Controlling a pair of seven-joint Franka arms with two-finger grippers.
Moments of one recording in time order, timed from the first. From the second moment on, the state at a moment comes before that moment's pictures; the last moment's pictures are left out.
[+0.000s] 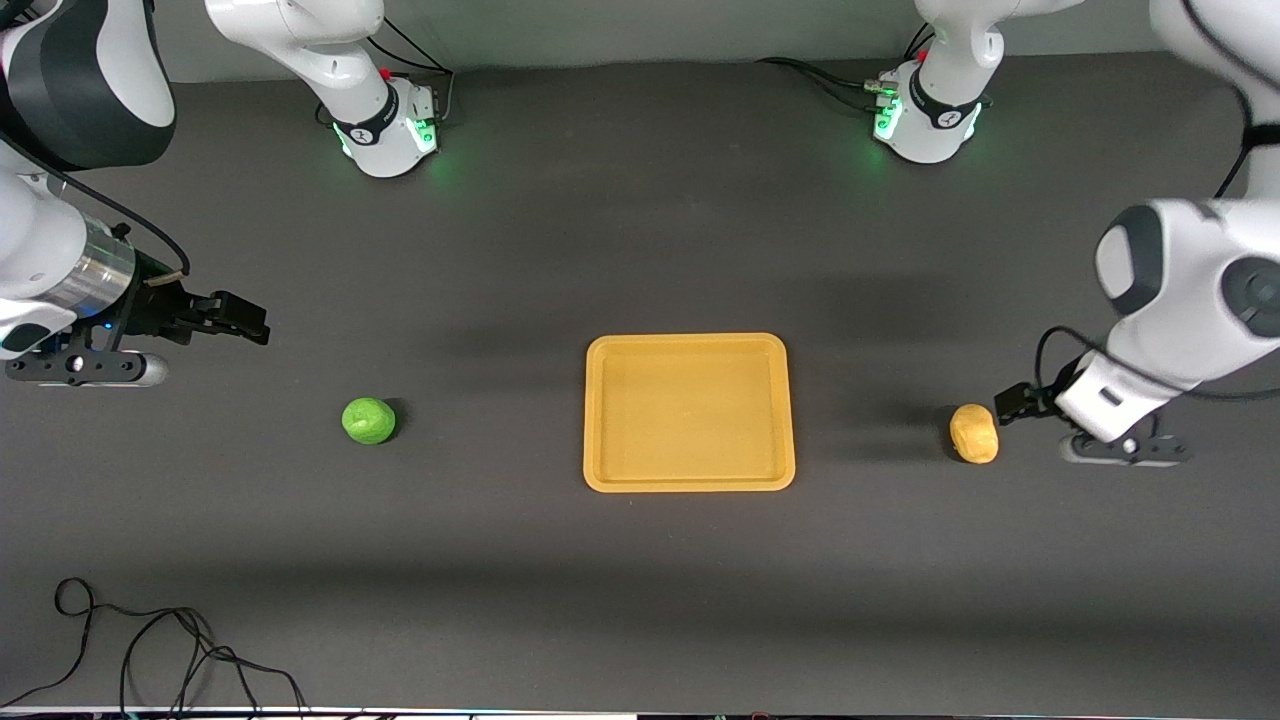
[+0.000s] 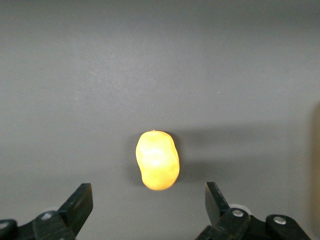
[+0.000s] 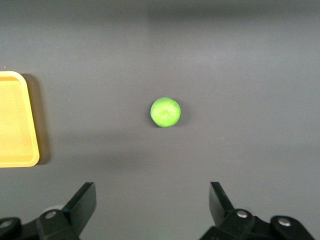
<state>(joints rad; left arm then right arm) 0.11 0.32 -0.13 -1.92 0.04 2.26 0.02 0.01 0.09 0.07 -1.61 0.00 1.65 0.14</state>
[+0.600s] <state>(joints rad) 0.11 0.53 -0.12 -1.93 0.08 2.41 0.00 0.01 0.09 0.07 -1.56 0.00 1.61 0.14</state>
